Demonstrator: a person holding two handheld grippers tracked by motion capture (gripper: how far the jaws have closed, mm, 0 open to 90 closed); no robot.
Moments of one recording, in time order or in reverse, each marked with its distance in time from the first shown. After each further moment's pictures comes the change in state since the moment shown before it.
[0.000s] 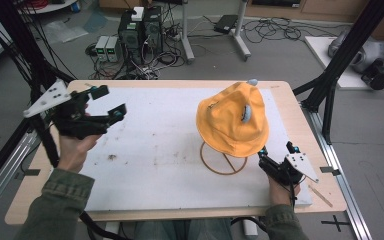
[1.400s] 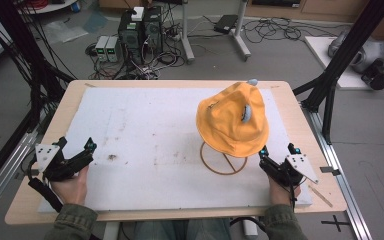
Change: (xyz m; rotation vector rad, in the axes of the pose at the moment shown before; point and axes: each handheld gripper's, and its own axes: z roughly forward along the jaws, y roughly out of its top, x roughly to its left) left arm 0.021 -0.151 -0.052 0.070 0.689 -0.103; right arm -0.002 -0.003 -0.002 0.012 -0.038 -0.006
